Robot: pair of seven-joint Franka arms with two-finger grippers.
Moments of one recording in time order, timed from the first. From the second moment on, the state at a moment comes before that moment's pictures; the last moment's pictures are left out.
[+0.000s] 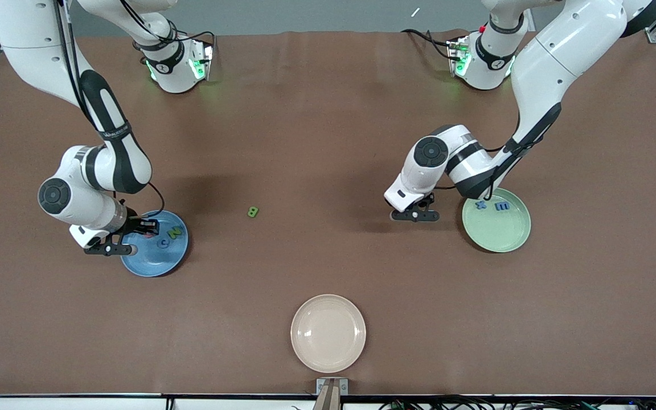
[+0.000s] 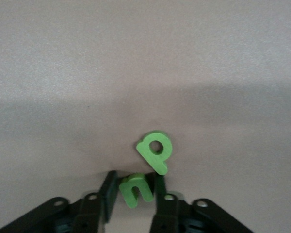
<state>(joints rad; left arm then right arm) 0.17 0.68 -0.73 -2.05 0.72 2.45 -0.99 0.10 0.46 -0.12 -2.08 0.13 2.47 -0.09</state>
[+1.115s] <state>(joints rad) 0.17 0.68 -0.73 -2.05 0.72 2.45 -0.99 0.11 0.45 -0.09 -2.07 0.13 2.37 -0.07</state>
